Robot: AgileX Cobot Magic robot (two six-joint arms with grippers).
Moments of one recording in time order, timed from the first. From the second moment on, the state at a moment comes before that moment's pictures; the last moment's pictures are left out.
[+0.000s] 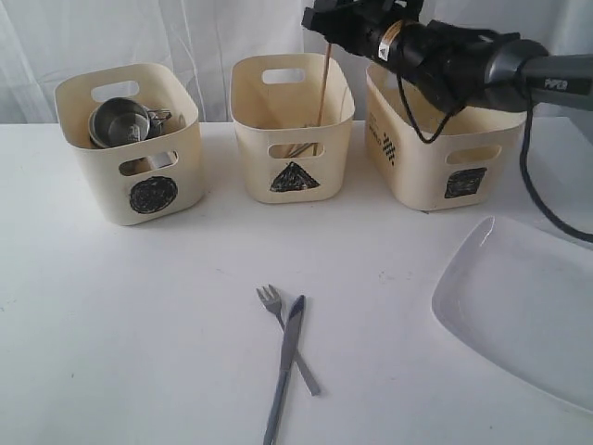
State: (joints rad) left arm 0.07 0.00 0.01 -0.47 0.58 0.42; right arm 0.13 2.19 -1.75 -0.58 -0.45 0.83
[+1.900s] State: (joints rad) left arm 0.07 0.00 0.01 -0.47 0.58 0.42; right arm 0.85 1.82 -1.17 -0.01 0.72 0.58
